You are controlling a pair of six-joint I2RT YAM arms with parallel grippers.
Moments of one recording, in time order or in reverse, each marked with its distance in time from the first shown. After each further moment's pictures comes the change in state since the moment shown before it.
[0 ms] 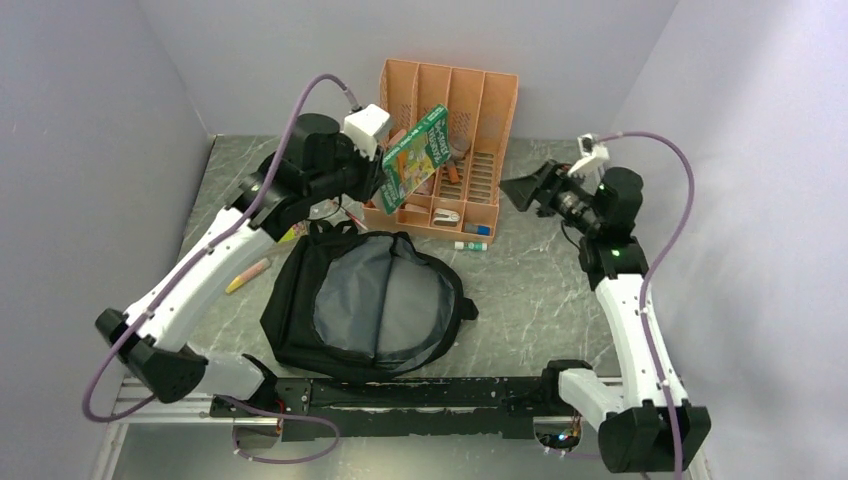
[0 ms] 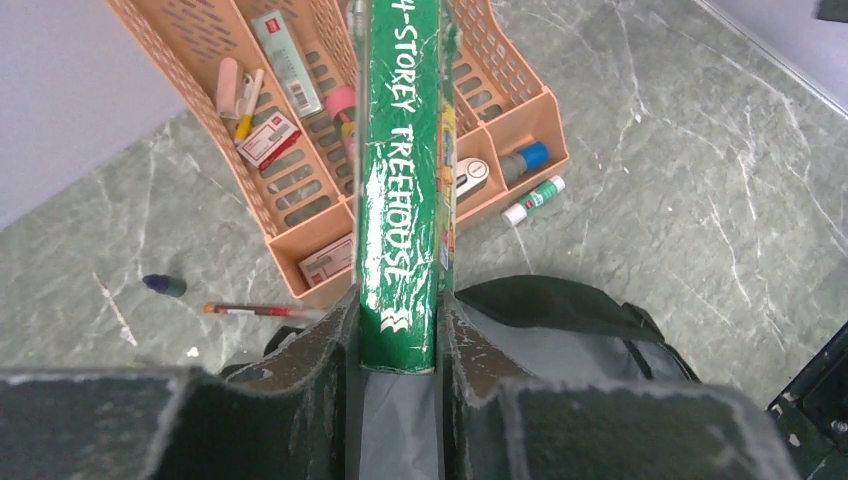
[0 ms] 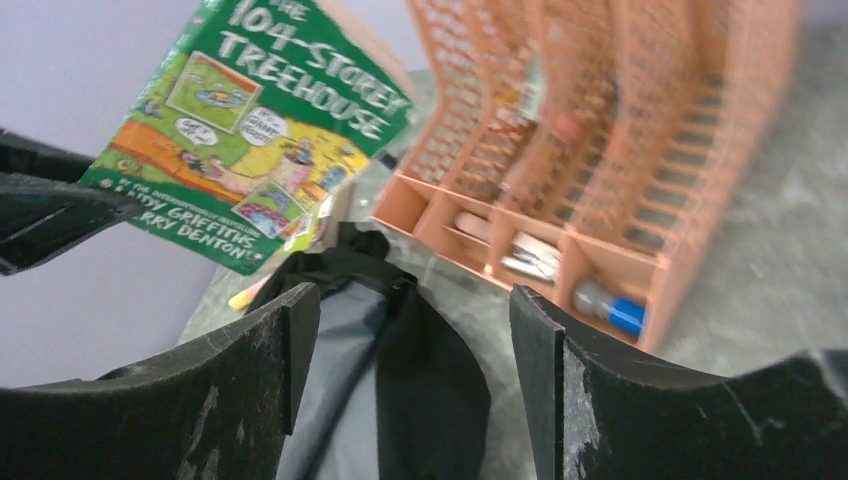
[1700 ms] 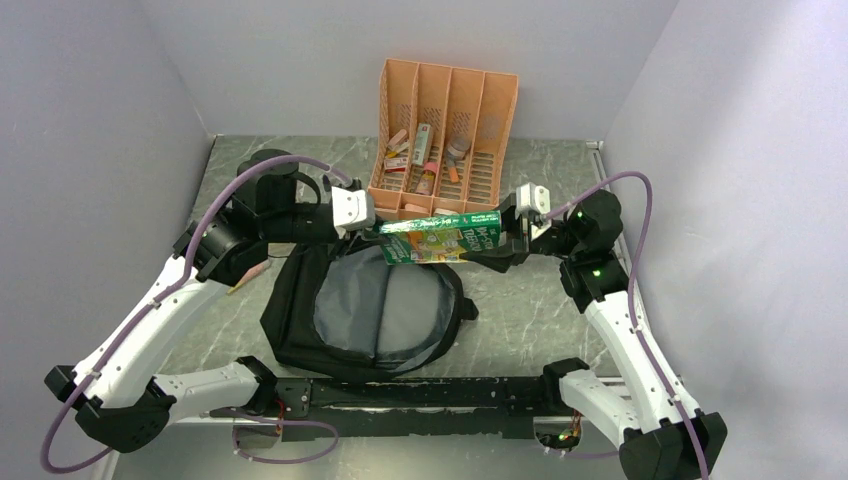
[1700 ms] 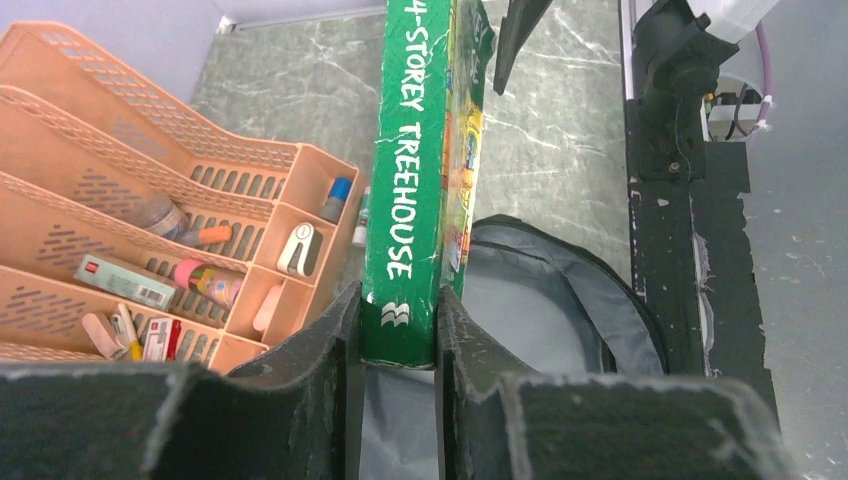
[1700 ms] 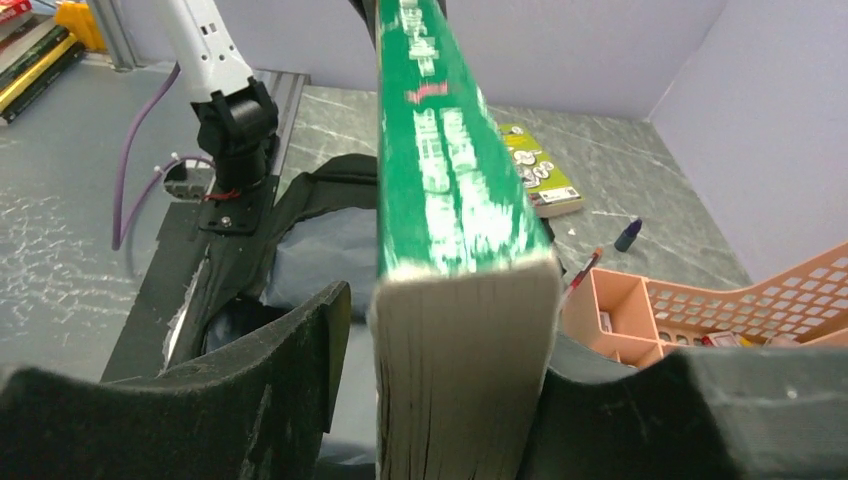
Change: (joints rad) left arm -0.022 -0.303 -0.181 -0.087 0.605 0.472; right arm 0.284 -0.063 -0.105 0.299 -0.711 -0.589
